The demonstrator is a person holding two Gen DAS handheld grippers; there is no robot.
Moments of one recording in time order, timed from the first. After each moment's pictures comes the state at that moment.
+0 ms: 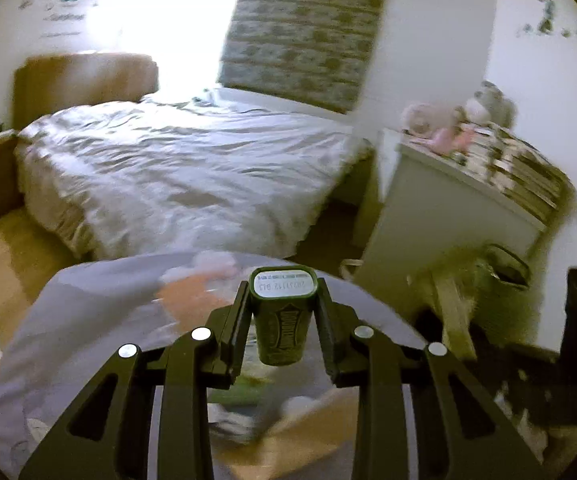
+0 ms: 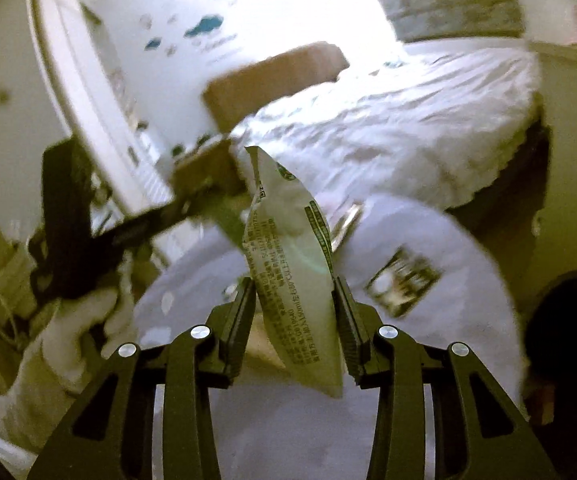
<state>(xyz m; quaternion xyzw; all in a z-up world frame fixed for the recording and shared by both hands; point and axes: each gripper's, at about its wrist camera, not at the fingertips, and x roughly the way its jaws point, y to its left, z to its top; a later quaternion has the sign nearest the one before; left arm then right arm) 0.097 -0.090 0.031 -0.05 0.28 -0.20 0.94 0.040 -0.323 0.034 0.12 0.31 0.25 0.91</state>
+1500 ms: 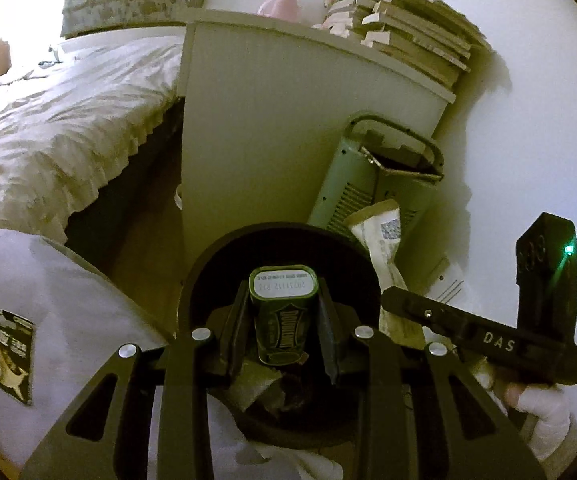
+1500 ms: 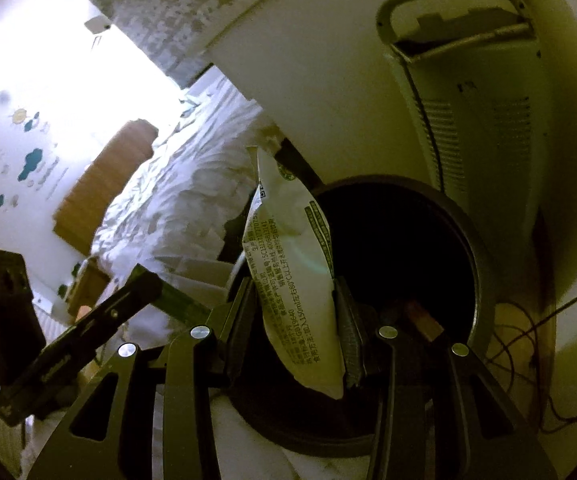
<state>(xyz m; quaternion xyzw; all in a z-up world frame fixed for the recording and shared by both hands) 0.098 -0.374 -0.060 0.03 0.38 -0.40 0.84 0.008 -0.592 -0.092 0.33 0.33 -0.03 0.88</state>
